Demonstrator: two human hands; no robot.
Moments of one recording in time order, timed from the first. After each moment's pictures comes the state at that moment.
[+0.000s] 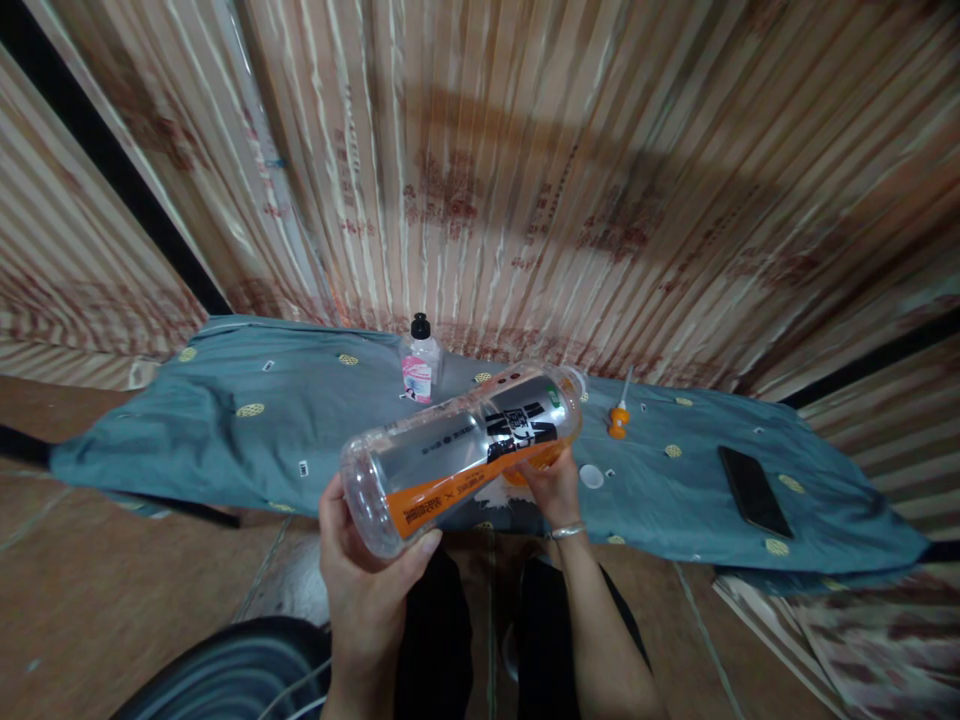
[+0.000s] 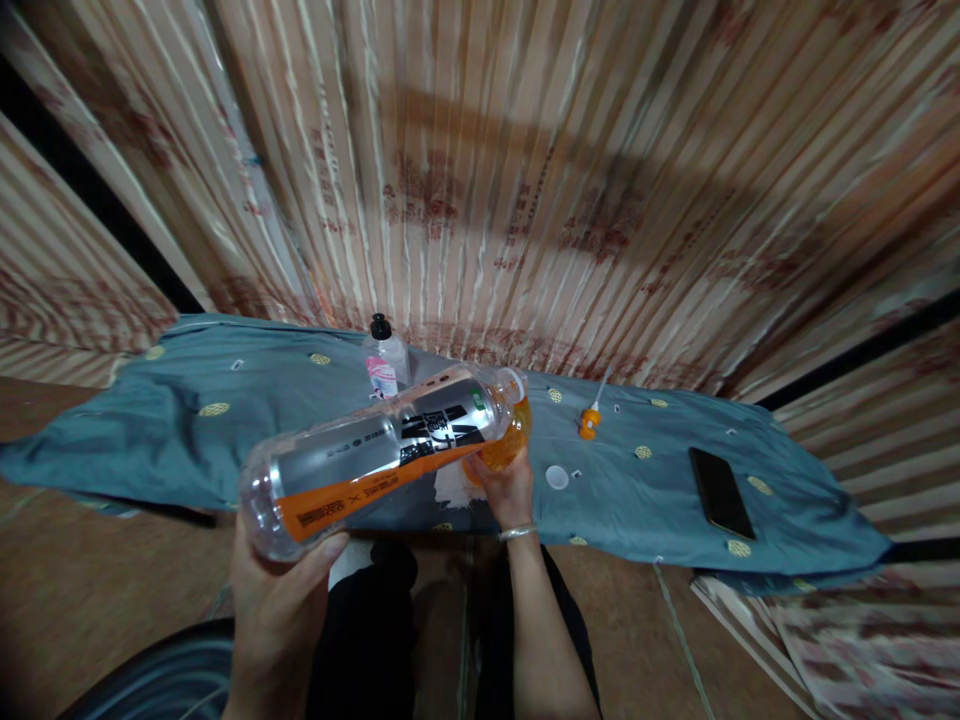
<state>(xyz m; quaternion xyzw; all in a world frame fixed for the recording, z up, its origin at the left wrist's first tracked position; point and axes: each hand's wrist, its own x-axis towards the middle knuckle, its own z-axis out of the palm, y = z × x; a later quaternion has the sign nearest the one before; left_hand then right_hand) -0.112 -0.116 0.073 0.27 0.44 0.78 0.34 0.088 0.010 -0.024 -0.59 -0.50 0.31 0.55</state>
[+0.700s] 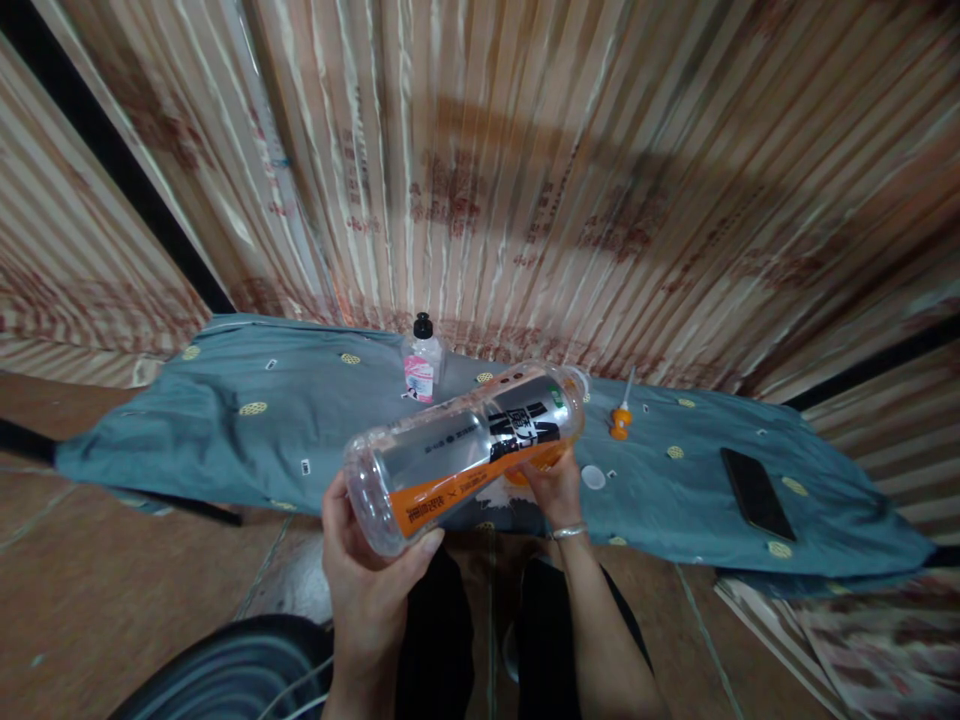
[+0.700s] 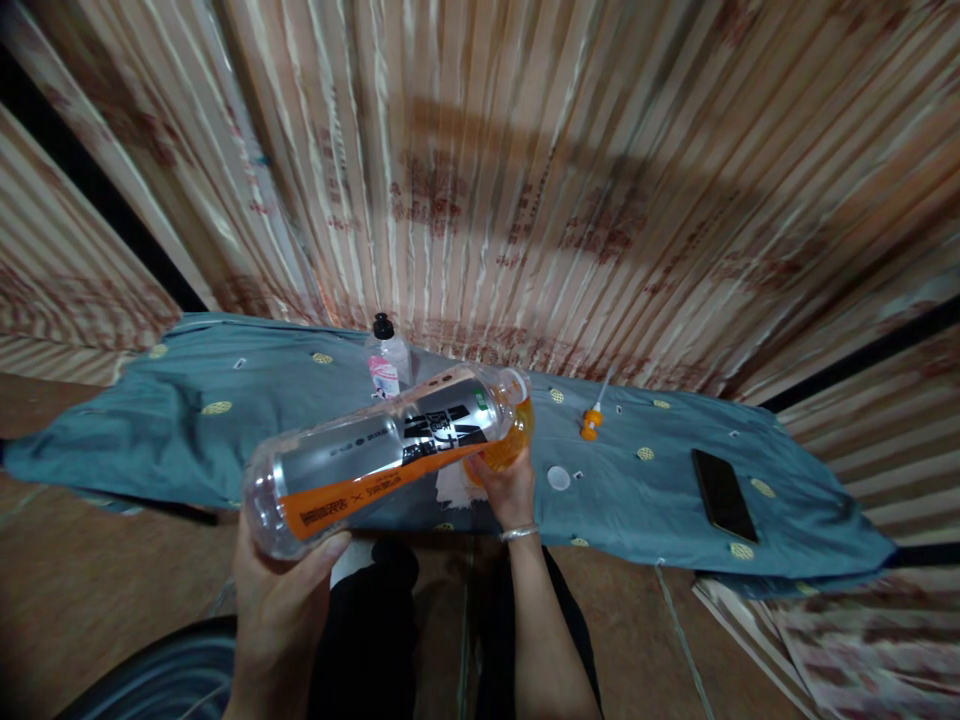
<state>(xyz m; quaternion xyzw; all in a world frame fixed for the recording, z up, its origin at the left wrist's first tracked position) -0.113 -0.115 0.067 0.28 0.43 0.80 0.33 0.088 0.010 -0.024 -0.58 -0.51 0.31 0.55</state>
